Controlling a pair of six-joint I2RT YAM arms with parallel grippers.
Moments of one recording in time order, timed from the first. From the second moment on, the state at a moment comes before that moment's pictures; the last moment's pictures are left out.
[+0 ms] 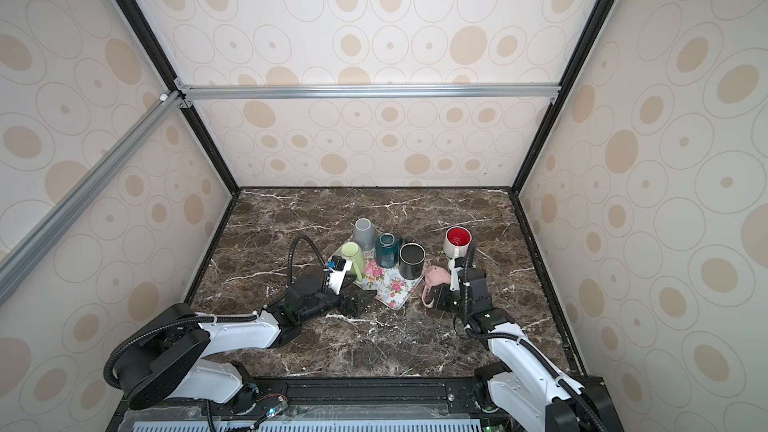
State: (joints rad) left arm -0.78 1.41 0.40 0.70 0.18 -0.35; right arm 0.26 0.95 0.41 -0.22 -0.20 0.54
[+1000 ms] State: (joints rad) left arm -0.78 1.41 0.40 0.70 0.18 -0.35; right arm 0.17 1.63 1.27 -1.06 -0.01 0.30
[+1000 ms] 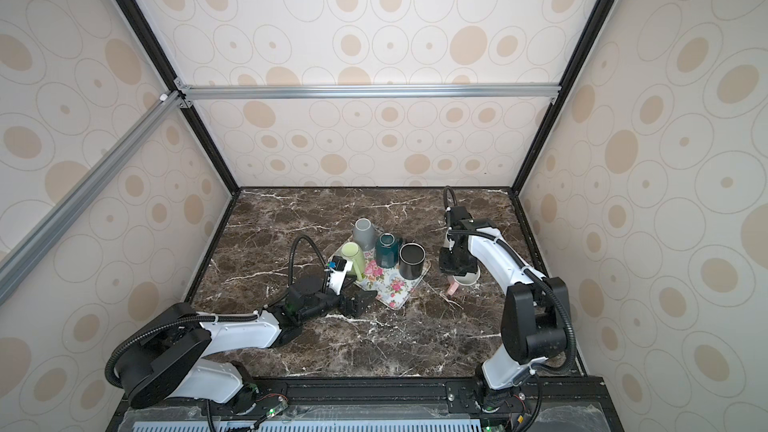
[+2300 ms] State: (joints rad) left arm -0.78 1.41 0.40 0.69 0.17 -0.34; right arm 0.14 1.85 1.58 -1.13 0.27 0.24
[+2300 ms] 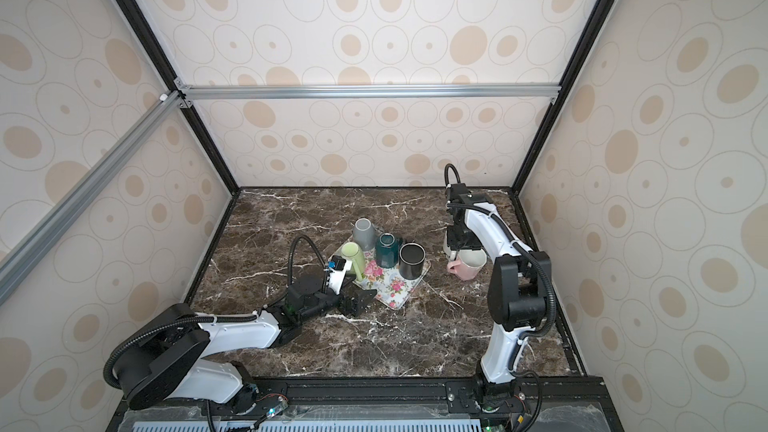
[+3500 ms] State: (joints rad) left arm -0.78 1.41 0.40 0.69 0.16 -0.33; right arm 0.09 1.95 1.64 -1.11 0.39 0.25
